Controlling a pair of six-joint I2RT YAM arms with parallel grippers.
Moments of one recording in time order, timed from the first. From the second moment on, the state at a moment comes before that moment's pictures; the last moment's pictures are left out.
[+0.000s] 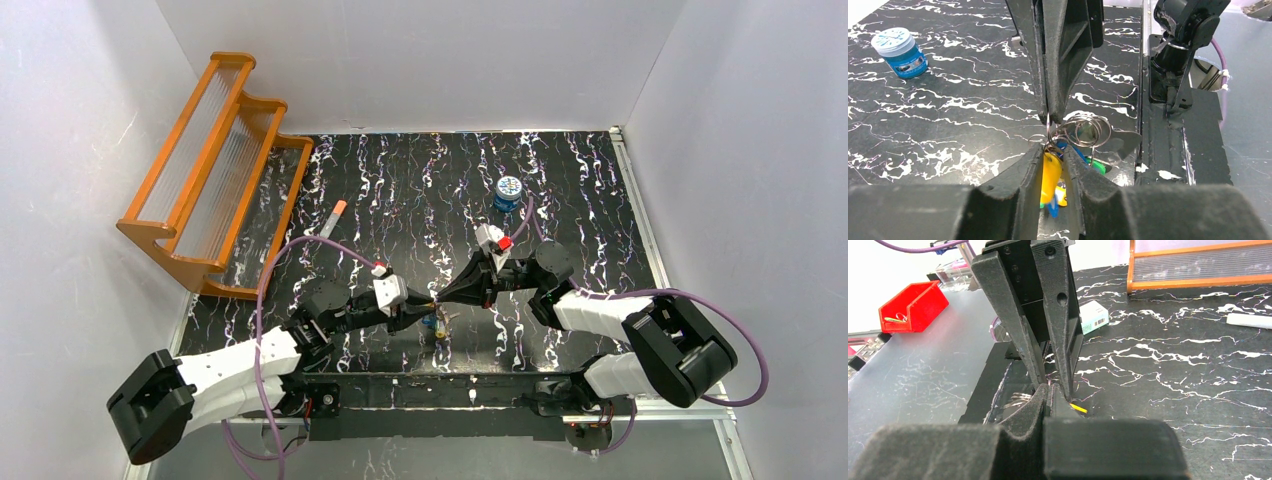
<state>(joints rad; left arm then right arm) -0.89 0.92 0.27 0.59 0.44 0.06 0.63 1.33 0.39 1.16 -1.11 0.39</state>
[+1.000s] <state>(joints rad) -0.89 0.95 0.30 0.63 0.44 0.04 0.63 1.36 0.40 1.16 -1.11 0.40</state>
